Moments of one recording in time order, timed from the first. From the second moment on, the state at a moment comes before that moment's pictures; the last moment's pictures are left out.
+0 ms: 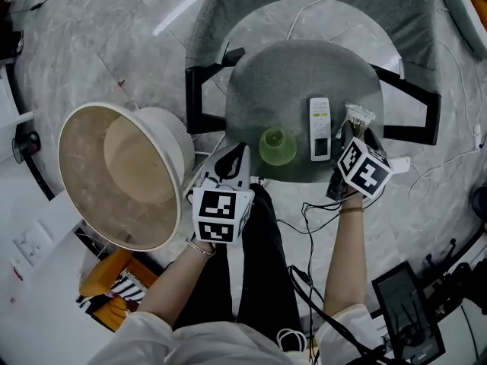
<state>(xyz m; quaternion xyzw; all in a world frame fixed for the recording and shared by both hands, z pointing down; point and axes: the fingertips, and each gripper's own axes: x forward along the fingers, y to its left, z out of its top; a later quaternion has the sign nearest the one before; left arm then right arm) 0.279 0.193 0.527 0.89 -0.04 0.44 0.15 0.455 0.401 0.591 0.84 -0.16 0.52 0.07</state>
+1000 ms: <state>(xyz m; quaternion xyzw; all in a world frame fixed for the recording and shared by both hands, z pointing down) 0.206 0.167 0.364 0.91 -0.07 0.38 0.15 0.376 0.349 0.402 0.87 -0.22 0.45 0.04</state>
